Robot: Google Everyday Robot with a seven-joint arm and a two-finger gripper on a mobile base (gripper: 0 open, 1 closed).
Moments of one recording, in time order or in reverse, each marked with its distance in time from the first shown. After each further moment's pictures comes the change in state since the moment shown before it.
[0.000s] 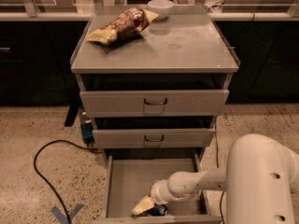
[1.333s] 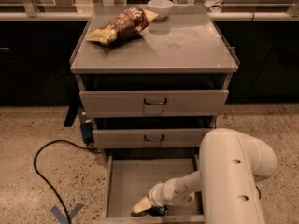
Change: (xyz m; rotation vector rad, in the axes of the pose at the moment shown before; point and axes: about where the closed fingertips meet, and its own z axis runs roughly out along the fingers) arm 0.023 -0.032 0.045 0.167 0.020 0.046
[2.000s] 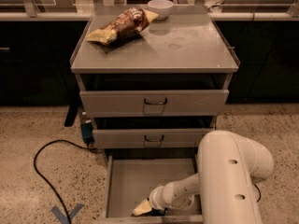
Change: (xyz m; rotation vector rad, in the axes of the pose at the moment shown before) arm 0.012 0.002 0.010 0.003 0.006 0.022
